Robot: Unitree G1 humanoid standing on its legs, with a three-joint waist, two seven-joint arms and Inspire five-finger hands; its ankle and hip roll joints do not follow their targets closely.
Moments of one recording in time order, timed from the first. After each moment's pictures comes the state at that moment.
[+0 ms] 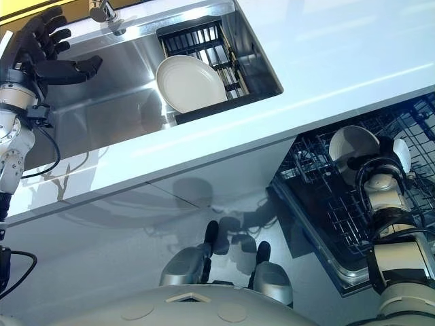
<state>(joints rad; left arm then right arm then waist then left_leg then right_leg) -0.45 0.96 0.00 0.23 -0.59 0.02 0.08 -0.47 -0.75 0.13 0.97 0.03 0.09 -0.28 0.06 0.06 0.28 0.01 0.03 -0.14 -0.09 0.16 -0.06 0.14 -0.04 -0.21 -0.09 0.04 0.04</state>
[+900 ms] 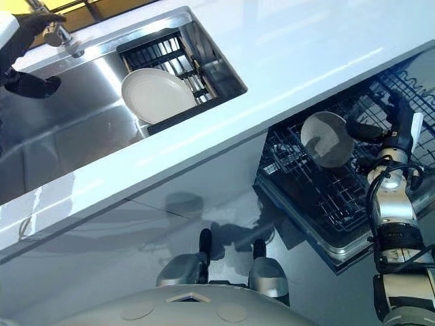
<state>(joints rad) -0.35 1.36 0.01 0.25 0.49 -0.26 0.02 -0.25 -0.73 -0.07 0.42 0.30 -0.08 -0.39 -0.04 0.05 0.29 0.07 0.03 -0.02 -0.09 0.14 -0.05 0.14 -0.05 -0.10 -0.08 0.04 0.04</state>
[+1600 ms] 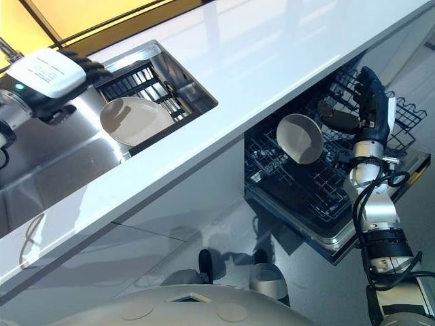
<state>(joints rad) -0.33 1.43 -0.29 0.10 0.74 -0.24 -0.02 -0.20 -0.67 0.02 0.20 0.41 -0.15 -0.37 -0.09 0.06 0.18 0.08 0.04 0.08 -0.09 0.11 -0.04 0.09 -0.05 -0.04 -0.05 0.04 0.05</state>
